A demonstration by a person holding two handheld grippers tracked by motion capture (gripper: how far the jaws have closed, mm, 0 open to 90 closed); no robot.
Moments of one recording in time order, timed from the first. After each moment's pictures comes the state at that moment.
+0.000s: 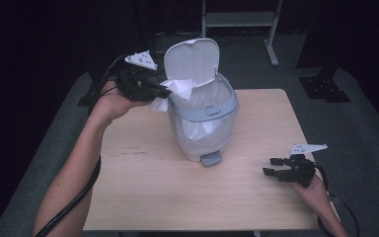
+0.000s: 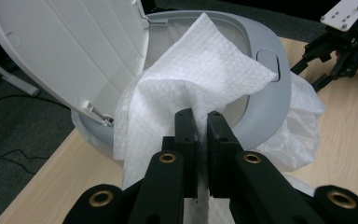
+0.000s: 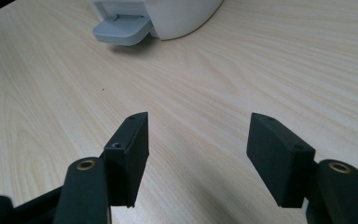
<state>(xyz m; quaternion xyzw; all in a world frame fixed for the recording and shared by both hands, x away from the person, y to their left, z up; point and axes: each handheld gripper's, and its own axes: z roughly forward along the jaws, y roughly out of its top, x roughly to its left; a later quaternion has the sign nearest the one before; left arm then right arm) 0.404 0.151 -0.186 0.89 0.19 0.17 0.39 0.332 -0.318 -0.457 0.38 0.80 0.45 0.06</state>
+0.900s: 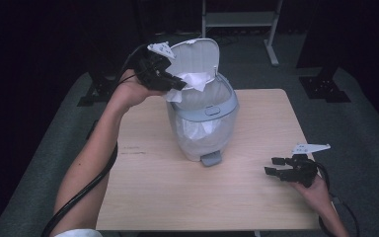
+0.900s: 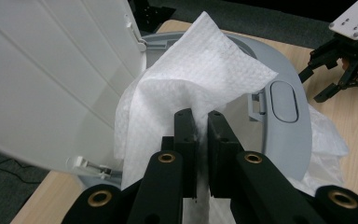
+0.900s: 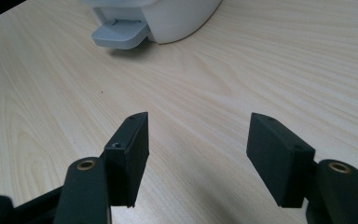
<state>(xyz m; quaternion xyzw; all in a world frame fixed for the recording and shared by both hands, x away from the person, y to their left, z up) 0.435 0.114 -0.182 0.90 0.17 0.16 0.38 0.331 -0.323 -0.455 0.39 0.80 0.46 0.06</state>
